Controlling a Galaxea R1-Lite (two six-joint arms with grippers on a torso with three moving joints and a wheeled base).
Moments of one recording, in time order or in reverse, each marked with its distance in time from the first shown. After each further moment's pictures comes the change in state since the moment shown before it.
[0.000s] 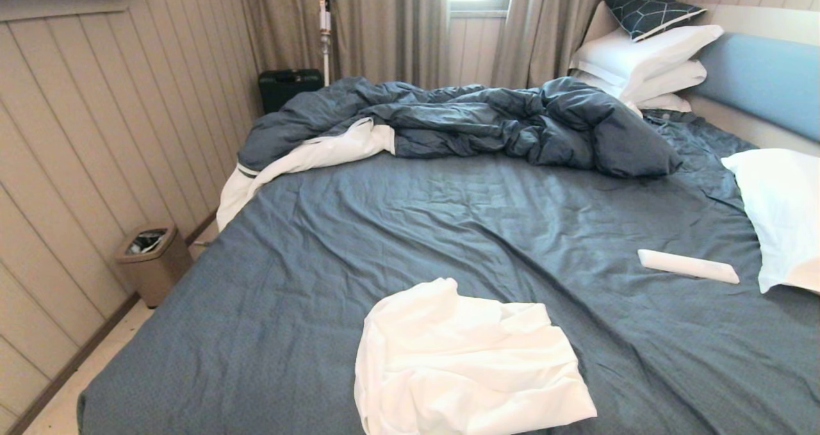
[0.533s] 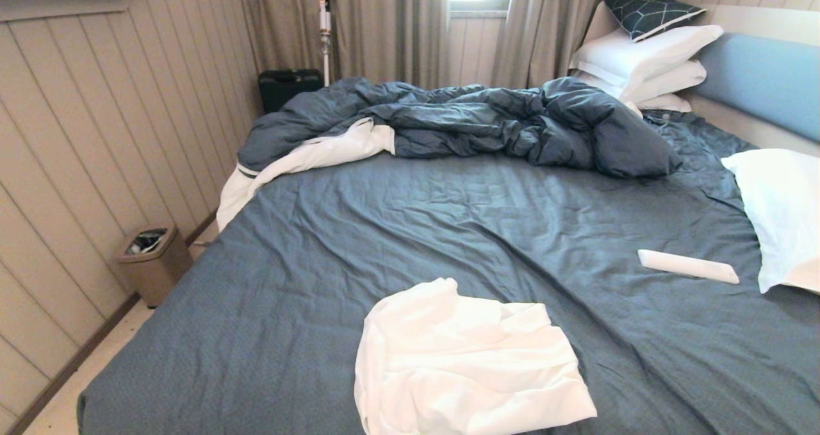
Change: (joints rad) left arm 0.000 0.000 0.004 -0.008 0.002 -0.010; right arm -0.001 0.001 0.041 -0.081 -0.046 0.040
